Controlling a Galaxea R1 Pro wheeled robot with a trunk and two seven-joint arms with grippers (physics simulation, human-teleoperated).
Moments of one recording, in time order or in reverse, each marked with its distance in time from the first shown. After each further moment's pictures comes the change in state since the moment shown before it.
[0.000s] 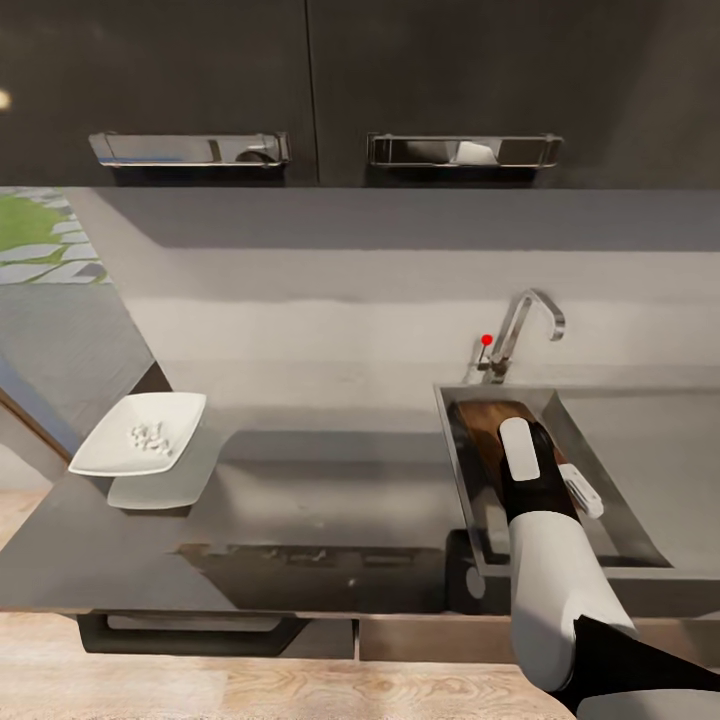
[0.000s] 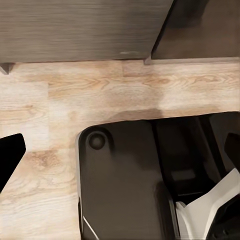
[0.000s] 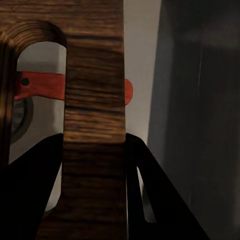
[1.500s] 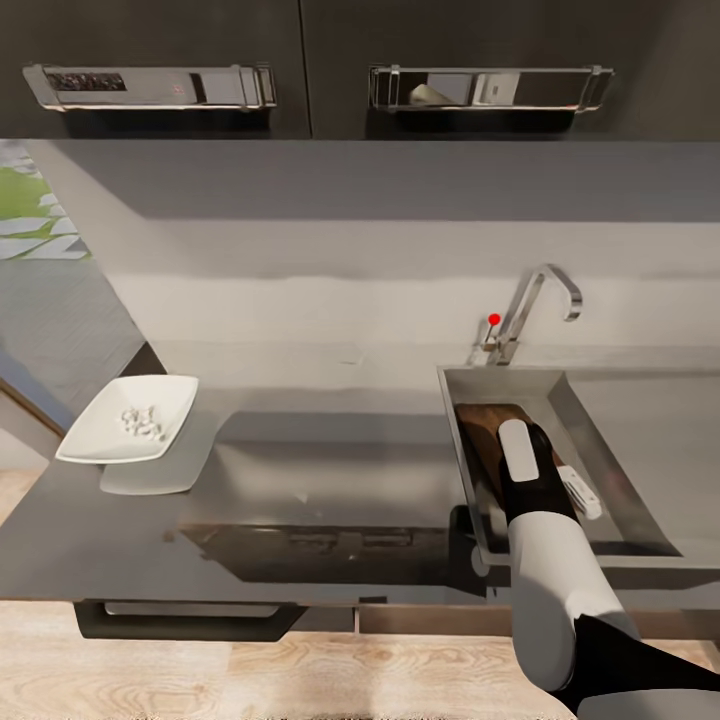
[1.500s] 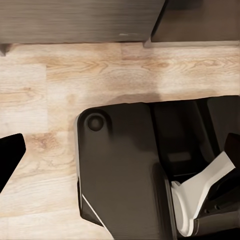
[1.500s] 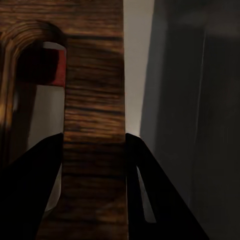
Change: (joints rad) left arm 0.000 0.000 0.000 0.000 0.001 0.000 0.000; right arm 0.000 -0.002 -0.001 0.021 -0.002 0.003 0.005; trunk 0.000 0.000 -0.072
